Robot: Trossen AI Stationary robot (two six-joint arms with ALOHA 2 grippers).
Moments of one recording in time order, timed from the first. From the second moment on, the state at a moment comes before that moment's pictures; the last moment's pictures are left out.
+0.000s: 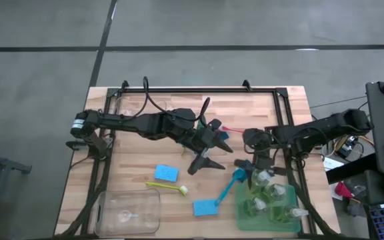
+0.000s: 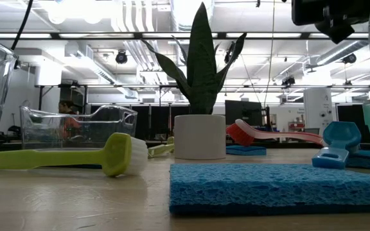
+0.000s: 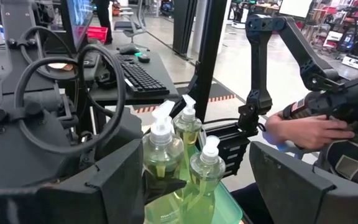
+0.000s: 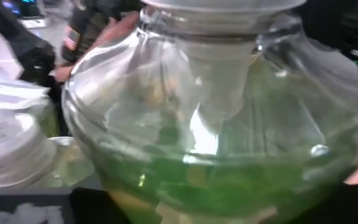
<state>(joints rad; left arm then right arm) -0.10 1.72 1.75 -0.15 0.37 -0.02 0.10 1.18 0.63 -0.11 -1.20 -0.55</state>
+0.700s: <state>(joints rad) -0.10 1.72 1.75 -0.16 0.37 -0.02 0.11 1.24 0.62 -0.09 -1.24 -0.51</state>
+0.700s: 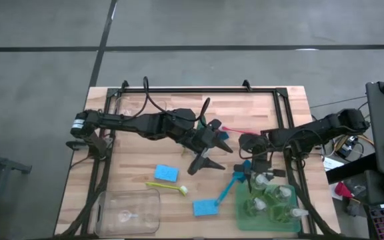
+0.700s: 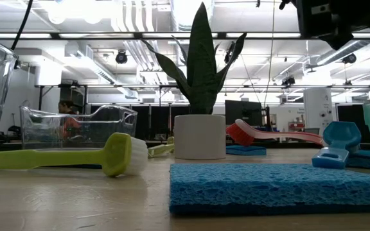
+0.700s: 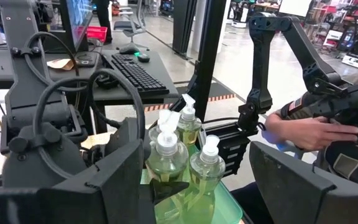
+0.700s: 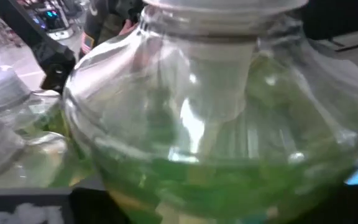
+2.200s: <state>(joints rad) -0.10 1.72 1.71 -0.14 0.36 0.01 0.11 1.24 0.69 -0.05 -1.18 -0.40</state>
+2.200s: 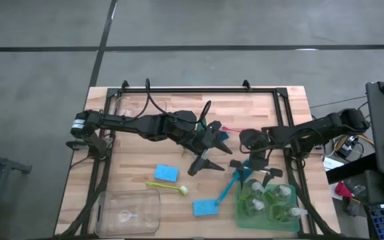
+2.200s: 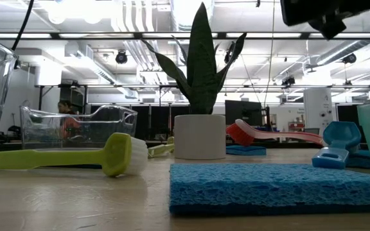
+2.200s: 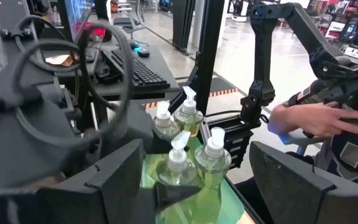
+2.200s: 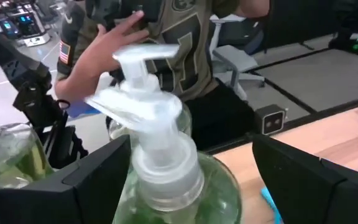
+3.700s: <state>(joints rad) -0.10 1.58 1.65 -0.28 0.29 0.05 0.10 1.25 0.75 -0.05 -1.25 -0.34</state>
